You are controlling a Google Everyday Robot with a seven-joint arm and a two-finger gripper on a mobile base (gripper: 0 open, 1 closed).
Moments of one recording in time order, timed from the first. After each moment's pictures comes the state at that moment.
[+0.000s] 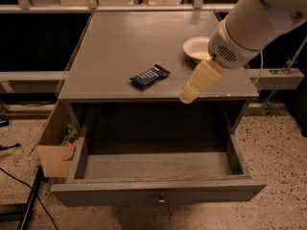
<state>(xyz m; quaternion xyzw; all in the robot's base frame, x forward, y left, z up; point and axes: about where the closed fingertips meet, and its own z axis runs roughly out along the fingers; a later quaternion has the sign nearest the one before) 0.523 -0.120 0.944 -0.45 0.85 -0.01 0.26</state>
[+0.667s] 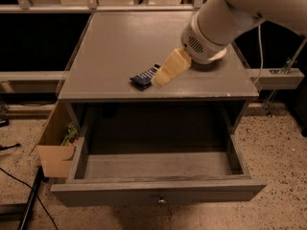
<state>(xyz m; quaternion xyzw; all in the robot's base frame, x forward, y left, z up) 0.565 -0.066 0.942 -0.41 0.86 0.04 0.30</state>
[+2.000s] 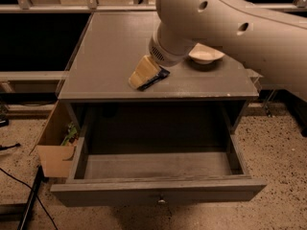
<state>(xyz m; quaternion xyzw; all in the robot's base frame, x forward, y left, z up) 0.602 -0.016 0.912 -0.37 0.87 -0.01 0.32</state>
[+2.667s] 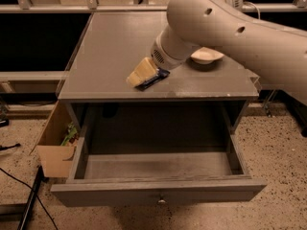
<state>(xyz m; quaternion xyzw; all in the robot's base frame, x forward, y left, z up) 0.628 -0.006 0.881 -0.34 0.88 0.06 0.32</state>
